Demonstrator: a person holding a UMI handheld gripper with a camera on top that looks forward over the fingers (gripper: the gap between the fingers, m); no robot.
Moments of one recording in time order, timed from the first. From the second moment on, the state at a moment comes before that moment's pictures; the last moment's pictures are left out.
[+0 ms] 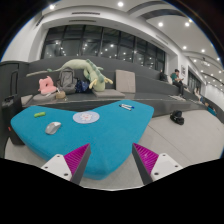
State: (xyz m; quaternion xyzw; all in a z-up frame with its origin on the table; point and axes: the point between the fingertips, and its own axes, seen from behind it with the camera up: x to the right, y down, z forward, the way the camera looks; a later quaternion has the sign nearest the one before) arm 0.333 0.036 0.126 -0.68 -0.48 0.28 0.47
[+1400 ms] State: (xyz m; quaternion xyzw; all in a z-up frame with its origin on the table) arm 0.043 -0.230 0.013 -0.63 -0.57 0.35 0.39
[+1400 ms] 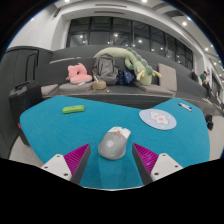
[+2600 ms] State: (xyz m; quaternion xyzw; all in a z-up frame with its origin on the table) arm -0.090 -0.154 0.097 -0.64 -0.55 0.38 0.39
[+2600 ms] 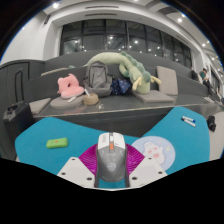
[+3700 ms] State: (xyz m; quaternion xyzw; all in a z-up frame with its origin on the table) arm 0.118 -0.022 0.111 -0.67 -0.55 0.31 0.39
